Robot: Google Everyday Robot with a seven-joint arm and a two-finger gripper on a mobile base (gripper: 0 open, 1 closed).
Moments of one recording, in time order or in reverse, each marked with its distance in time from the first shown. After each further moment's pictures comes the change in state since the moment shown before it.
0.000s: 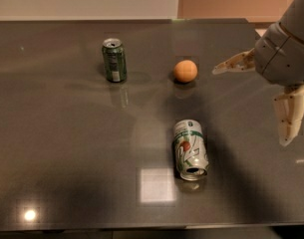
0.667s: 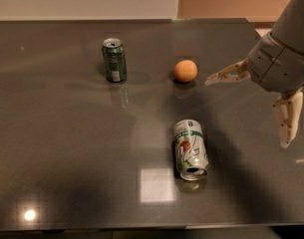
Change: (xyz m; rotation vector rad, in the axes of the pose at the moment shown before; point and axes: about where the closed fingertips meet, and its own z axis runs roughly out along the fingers) arm -0.002 0.002 0.019 -0.058 -0.043 -0.173
